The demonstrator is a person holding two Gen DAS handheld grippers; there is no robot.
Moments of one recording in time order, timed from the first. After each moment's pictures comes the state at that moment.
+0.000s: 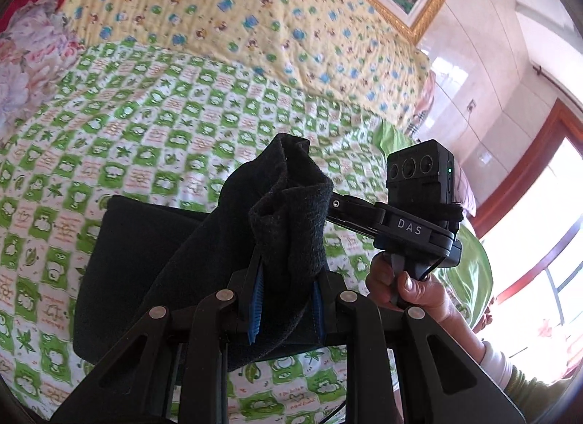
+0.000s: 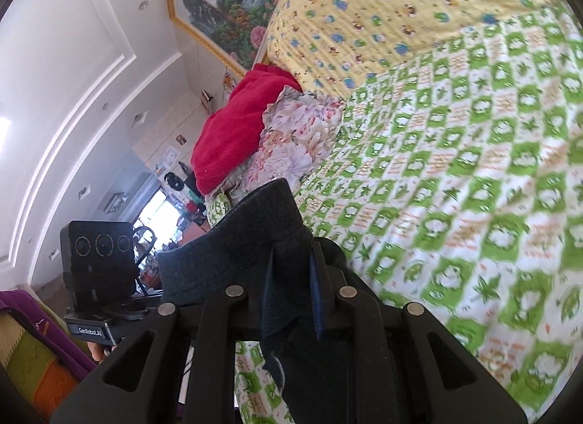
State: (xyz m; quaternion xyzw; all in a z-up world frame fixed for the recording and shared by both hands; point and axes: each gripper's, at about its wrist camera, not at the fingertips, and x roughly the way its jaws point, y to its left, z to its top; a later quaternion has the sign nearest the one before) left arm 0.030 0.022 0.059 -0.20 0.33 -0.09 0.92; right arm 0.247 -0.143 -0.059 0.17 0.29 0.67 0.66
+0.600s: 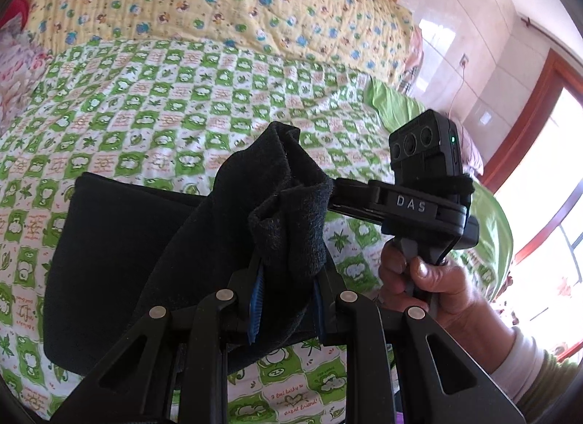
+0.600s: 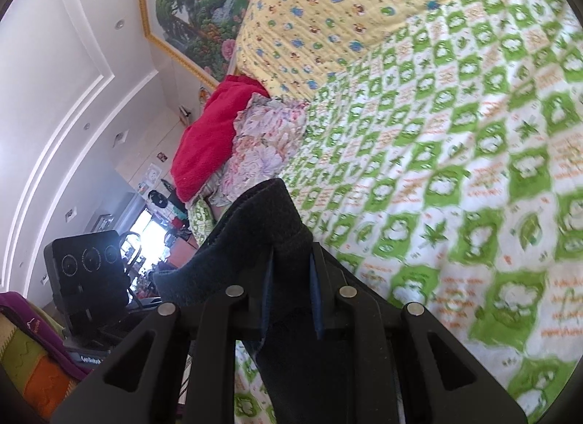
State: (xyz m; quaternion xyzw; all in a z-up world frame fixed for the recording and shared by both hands) left arm 0.046 -0.033 0.023 -0.13 0.36 -0.11 0.92; right arm 0.250 -0.183 -0.100 0.20 0.31 0.63 0.68
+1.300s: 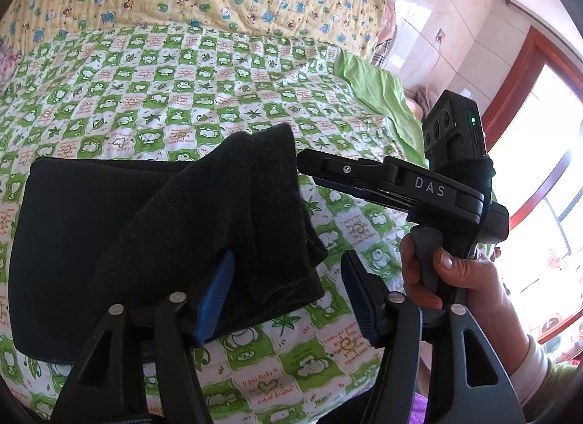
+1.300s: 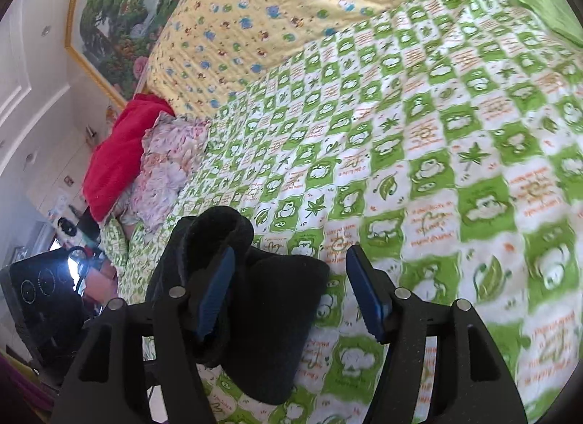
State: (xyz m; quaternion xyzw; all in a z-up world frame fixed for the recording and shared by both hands) left arm 0.039 -0.054 0.009 -0.11 0.38 -0.17 0.90; right arm 0.216 -0.241 -0.102 0.18 0.34 0.44 0.81
